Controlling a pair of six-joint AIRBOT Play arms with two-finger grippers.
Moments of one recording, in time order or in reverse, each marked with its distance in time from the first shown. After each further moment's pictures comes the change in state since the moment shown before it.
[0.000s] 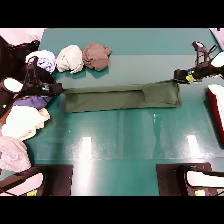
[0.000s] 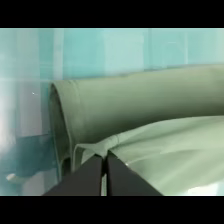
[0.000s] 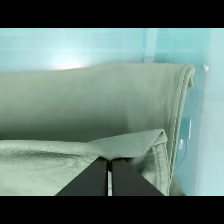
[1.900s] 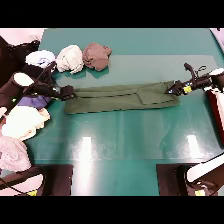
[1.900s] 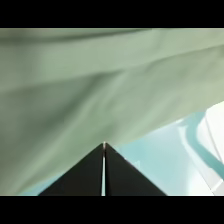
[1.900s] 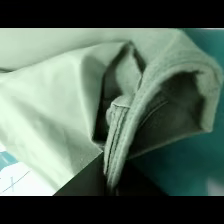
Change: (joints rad) left arm -0.143 -0.087 0.119 -0.080 -0.227 -0.079; right arm -0.237 -0.388 0.113 0.549 0.346 -0.492
